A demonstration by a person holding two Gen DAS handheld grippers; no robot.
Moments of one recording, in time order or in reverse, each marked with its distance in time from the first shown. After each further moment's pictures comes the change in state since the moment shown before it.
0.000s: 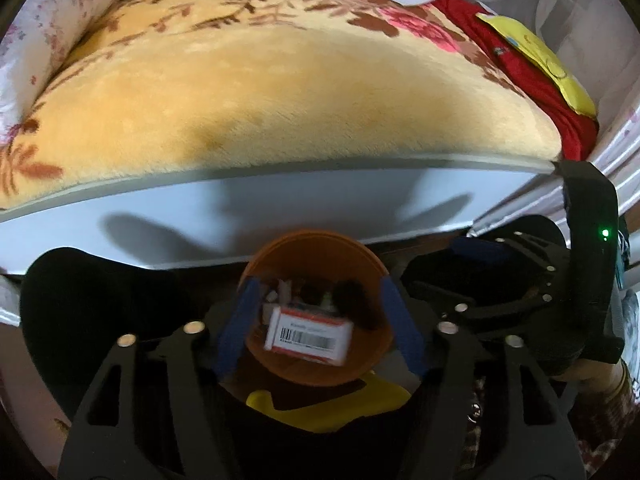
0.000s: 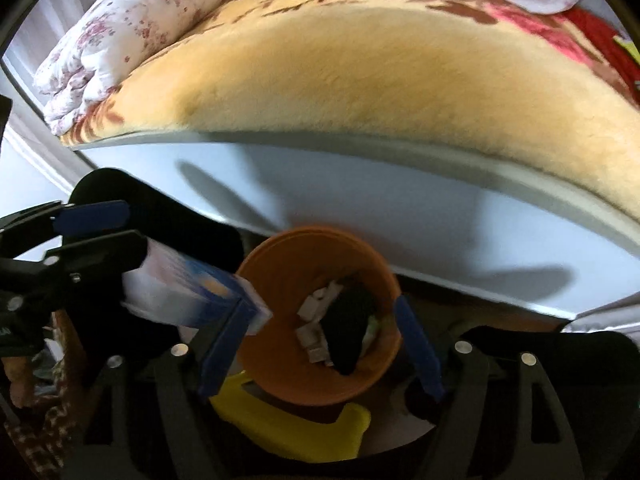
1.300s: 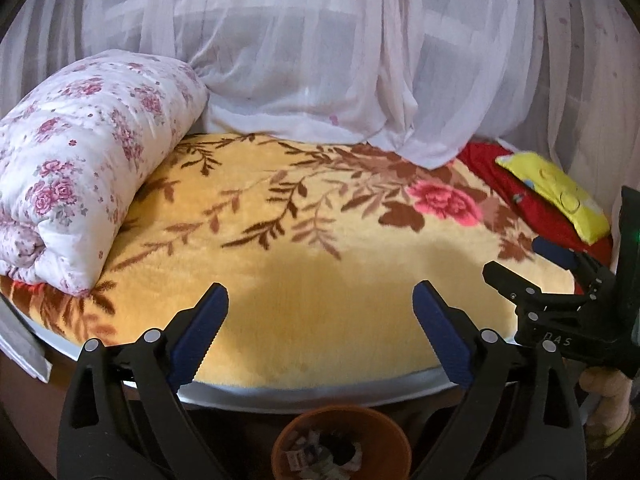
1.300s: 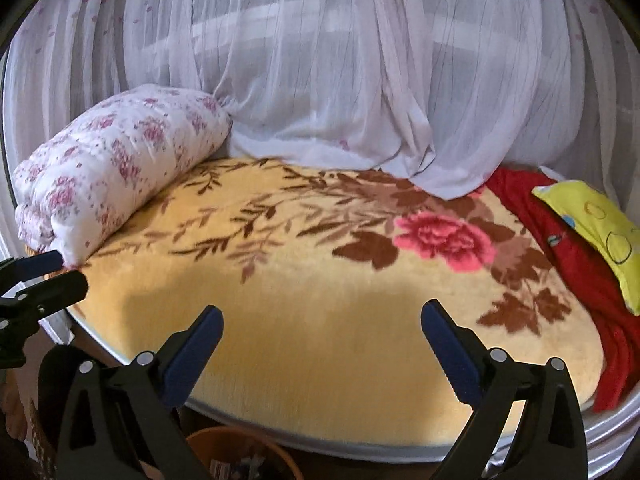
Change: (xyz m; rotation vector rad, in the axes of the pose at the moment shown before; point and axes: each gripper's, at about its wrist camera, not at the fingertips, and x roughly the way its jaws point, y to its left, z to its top) left arm -0.084 -0.010 0.095 -0.030 -0.524 0.144; right arm -0.124 -0.038 0.113 -0.027 -0.587 -0.235
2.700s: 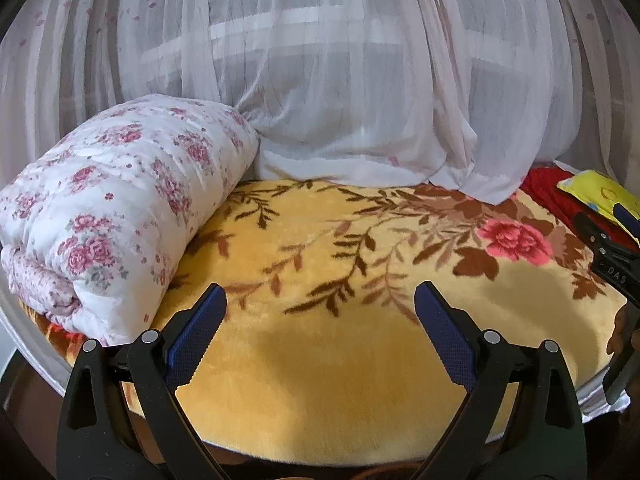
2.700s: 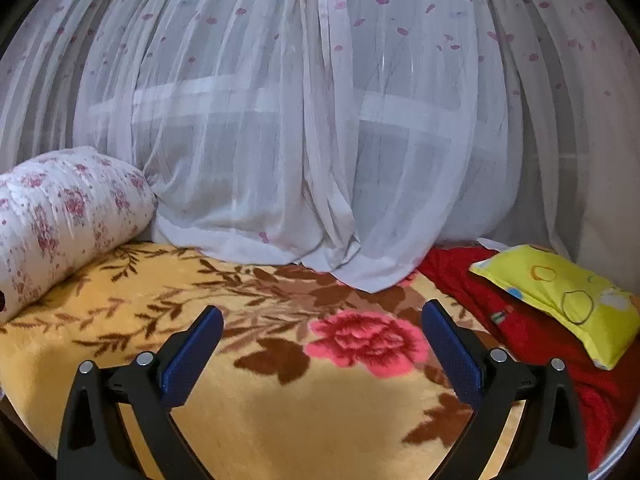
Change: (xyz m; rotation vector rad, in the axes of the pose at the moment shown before) left arm 0.035 0.023 0.031 0.047 -0.157 0.223; right arm 0.037 -0.059 0.035 0.018 -0.343 -0.230
